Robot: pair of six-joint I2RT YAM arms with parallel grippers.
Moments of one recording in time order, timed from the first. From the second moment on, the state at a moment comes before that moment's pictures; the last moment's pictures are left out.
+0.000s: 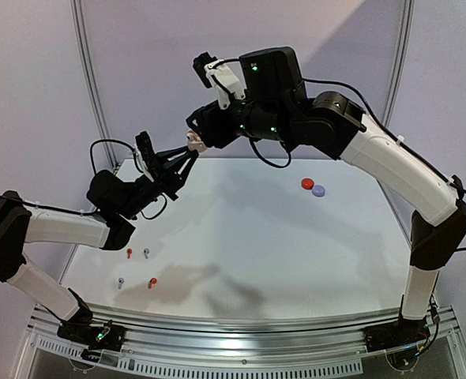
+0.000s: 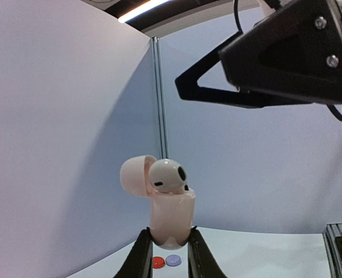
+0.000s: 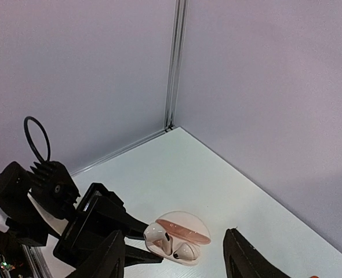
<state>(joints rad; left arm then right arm) -0.62 1.47 0.64 1.32 0.35 -0.11 1.13 1.94 2.31 -0.62 0.31 0.02</state>
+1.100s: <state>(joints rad) -0.62 1.47 0.64 1.32 0.39 -0.12 1.15 2.01 2.32 -0.64 0.33 -0.03</state>
